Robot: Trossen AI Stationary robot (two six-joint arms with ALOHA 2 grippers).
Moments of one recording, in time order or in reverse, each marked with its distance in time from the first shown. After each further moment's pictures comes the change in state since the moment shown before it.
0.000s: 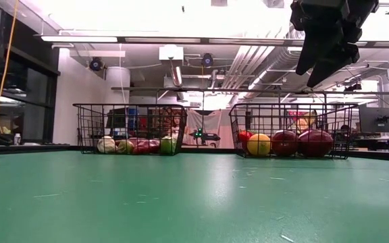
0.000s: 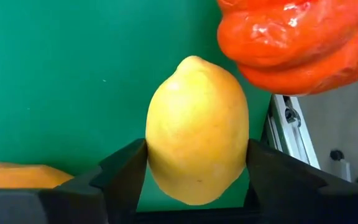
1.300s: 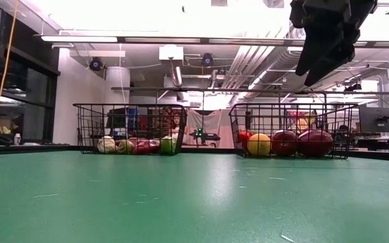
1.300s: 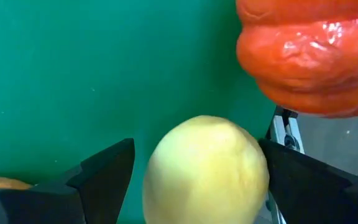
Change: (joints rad) left arm 0.007 0.019 -0.007 0.074 0.006 -0.092; right arm 0.000 0.000 0.001 -0.003 0.033 -0.082
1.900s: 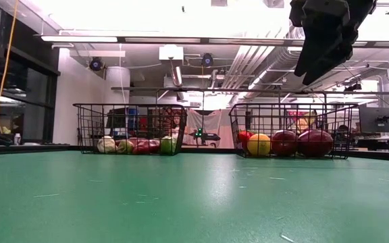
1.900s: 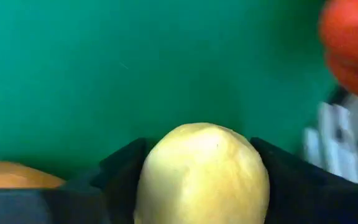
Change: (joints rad) left arm 0.041 -0.006 -0.081 0.028 0.136 0.009; right arm 0.000 0.000 0.000 -0.004 0.037 -0.033
